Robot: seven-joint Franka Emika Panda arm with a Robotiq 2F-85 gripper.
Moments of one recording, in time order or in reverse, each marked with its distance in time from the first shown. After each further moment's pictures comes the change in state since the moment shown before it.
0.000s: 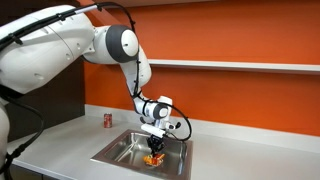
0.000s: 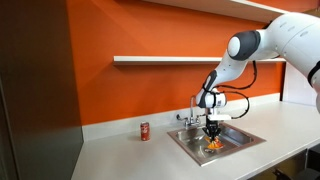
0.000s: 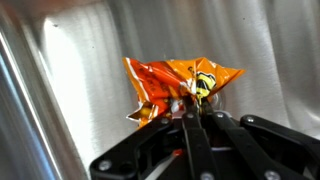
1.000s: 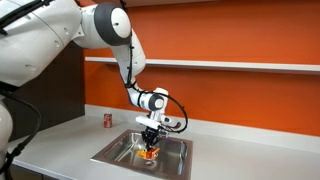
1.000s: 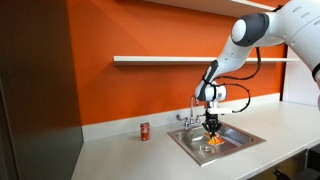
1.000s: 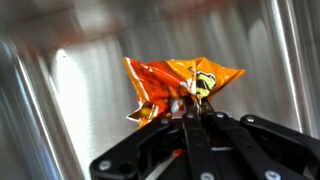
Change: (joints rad) arm 0.033 -0.165 -0.003 -0.151 -0.005 -0.044 0.006
